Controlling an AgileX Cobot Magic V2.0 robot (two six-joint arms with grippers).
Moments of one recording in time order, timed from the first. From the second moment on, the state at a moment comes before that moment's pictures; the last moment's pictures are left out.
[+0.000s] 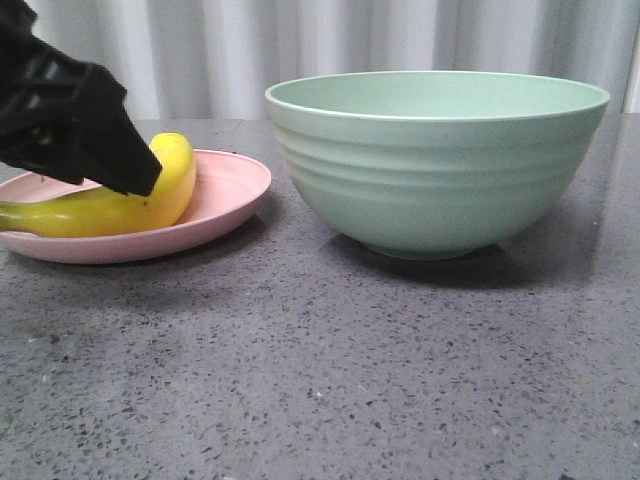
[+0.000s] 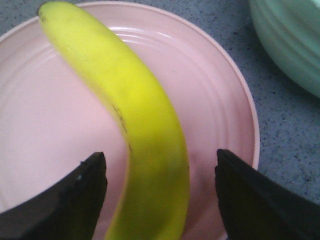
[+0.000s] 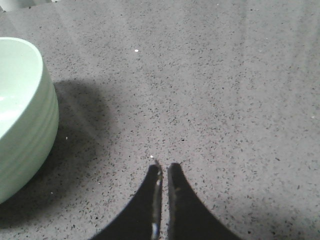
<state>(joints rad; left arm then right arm) -0.55 1.29 -0.77 -0.16 0.32 0.06 -0.08 0.51 -0.42 0.13 0.44 0.05</state>
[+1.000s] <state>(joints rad) -0.56 1.39 -0.81 -0.16 0.31 0.06 -0.08 0.51 -0.42 0.13 0.44 0.05</state>
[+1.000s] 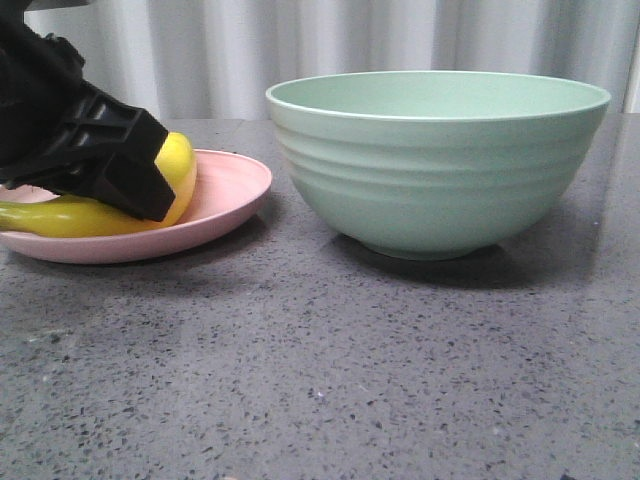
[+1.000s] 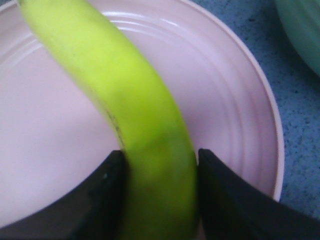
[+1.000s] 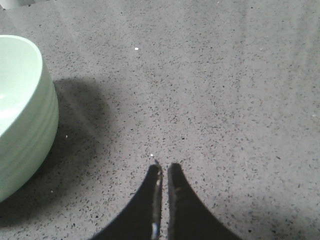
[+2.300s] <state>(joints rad) -1.00 1.27 -0.99 -0.18 0.42 0.06 0.35 1.07 -1.01 0.39 0.66 0.02</state>
